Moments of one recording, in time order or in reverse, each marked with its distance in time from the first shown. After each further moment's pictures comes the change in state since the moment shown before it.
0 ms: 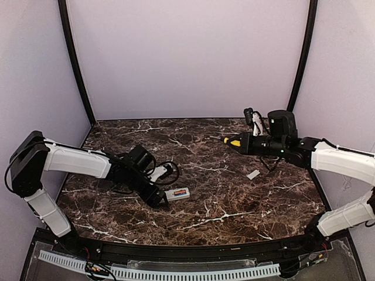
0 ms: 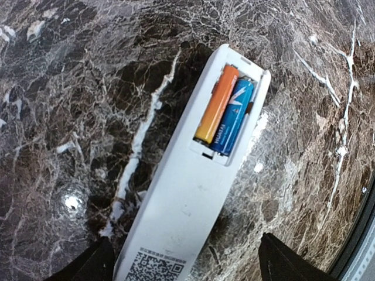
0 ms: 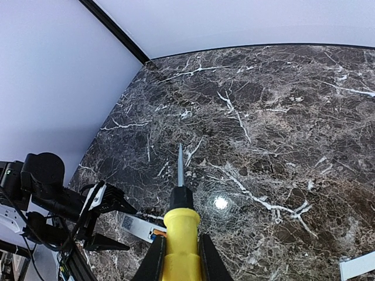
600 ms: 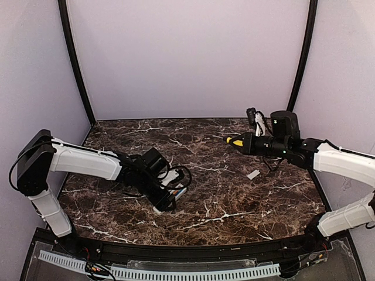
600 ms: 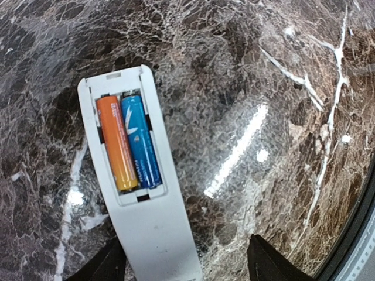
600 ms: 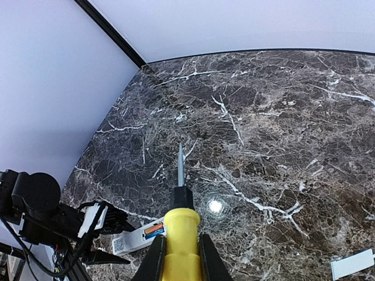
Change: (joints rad) left arm -0.116 0.074 0.104 -0.058 -0.042 -0.058; right arm -0.010 -0.024 -0.017 -0.008 0.014 -0.018
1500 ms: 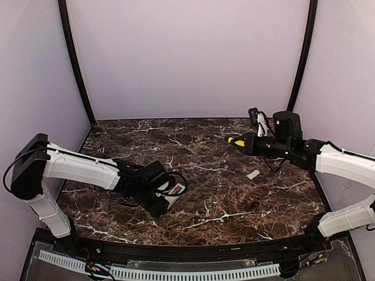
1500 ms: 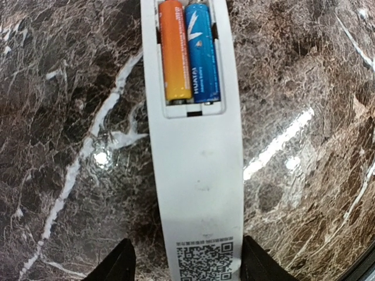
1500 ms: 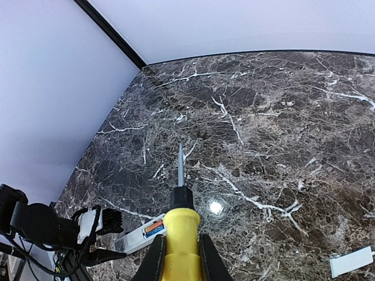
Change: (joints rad) left arm -0.121 -0.035 -0.026 -0.136 -0.299 -0.262; right arm -0.001 -0.032 -0.014 -0.004 0.005 0.002
